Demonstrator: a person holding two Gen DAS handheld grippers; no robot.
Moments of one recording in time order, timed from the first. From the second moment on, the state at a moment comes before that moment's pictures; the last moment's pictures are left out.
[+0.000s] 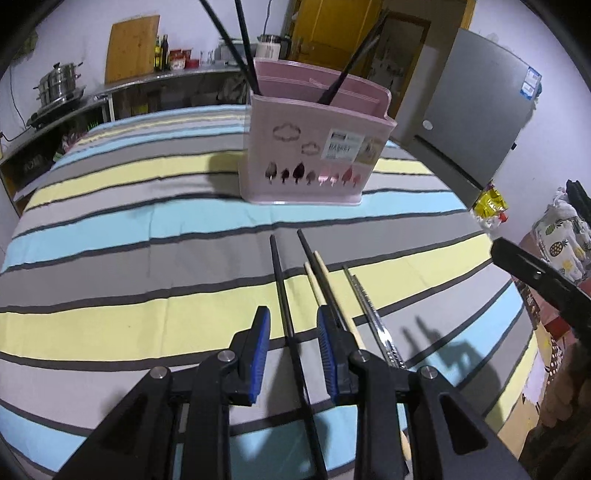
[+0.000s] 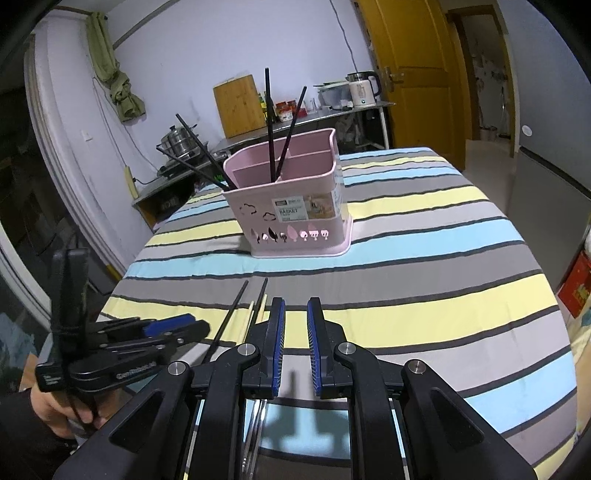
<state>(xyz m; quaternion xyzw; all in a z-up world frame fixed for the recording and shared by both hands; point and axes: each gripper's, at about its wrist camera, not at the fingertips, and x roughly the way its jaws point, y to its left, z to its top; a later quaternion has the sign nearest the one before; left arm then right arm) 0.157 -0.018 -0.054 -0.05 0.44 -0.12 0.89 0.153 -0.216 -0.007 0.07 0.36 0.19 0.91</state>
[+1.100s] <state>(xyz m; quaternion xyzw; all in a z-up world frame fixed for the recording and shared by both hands) 0.179 0.057 -0.078 -0.09 0.48 -0.04 0.87 0.223 -0.132 -0.053 0.03 0.44 0.24 0.87</state>
